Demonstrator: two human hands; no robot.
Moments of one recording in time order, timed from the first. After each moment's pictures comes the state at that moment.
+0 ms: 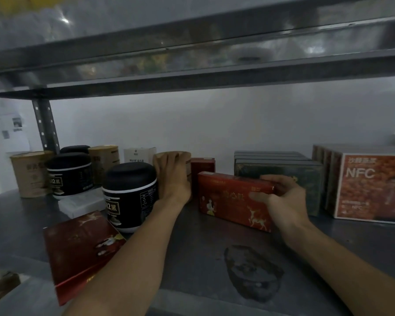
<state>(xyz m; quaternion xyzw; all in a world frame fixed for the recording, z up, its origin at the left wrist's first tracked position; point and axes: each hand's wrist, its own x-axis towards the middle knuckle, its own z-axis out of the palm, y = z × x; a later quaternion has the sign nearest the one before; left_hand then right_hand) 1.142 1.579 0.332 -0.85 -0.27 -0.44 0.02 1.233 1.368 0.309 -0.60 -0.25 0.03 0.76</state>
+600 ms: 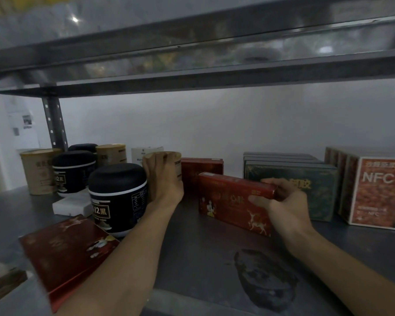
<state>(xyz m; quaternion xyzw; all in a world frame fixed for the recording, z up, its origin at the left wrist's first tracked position) 1.123 1.609 0.326 -0.81 -0.31 -0.50 0.01 1.224 1.381 0.306 -0.60 -0.28 0.05 0.75</state>
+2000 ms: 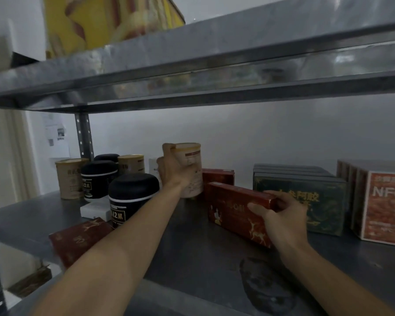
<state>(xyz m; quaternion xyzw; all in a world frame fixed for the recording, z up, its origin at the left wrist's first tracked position) 1.124 1.611 0.376 -0.70 -0.31 -0.56 -0.31 1.210 1.391 0.307 -0.61 -0.27 0.02 0.75</state>
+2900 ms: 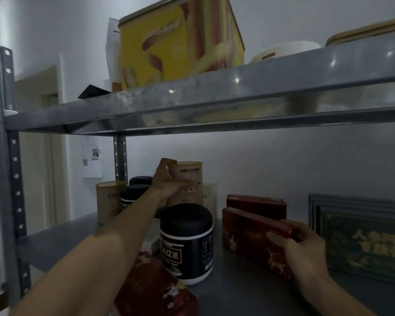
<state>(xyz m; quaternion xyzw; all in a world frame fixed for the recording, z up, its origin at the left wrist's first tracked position) 1.023 1.742 0.414 -0.72 -0.26 -0.49 -0.41 1.187 1.487 0.304 -0.58 -0.26 0.08 0.77</state>
